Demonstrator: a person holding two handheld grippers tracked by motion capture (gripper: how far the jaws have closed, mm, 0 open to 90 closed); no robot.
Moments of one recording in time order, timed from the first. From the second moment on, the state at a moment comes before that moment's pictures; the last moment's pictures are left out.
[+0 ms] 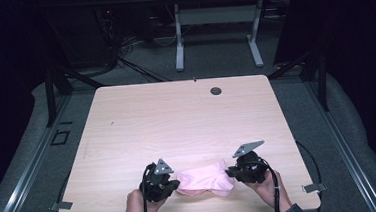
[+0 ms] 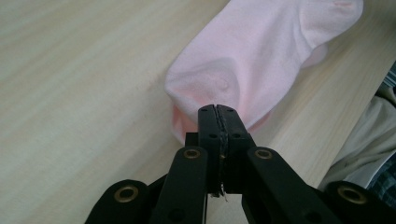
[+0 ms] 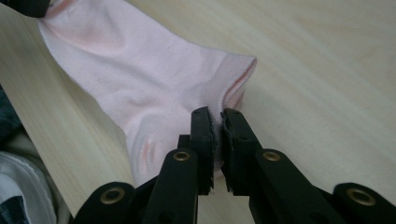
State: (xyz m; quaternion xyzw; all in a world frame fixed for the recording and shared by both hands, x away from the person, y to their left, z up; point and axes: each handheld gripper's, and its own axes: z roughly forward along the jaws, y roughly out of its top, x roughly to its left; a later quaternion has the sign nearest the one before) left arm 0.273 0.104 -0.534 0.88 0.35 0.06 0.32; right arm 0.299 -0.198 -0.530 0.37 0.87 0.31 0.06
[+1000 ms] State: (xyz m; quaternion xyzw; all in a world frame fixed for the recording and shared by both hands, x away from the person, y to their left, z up) left arm 0.273 0.169 -0.549 0.84 0.43 0.15 0.29; right arm 0.287 -0.255 -0.541 0.45 0.82 0.33 0.11
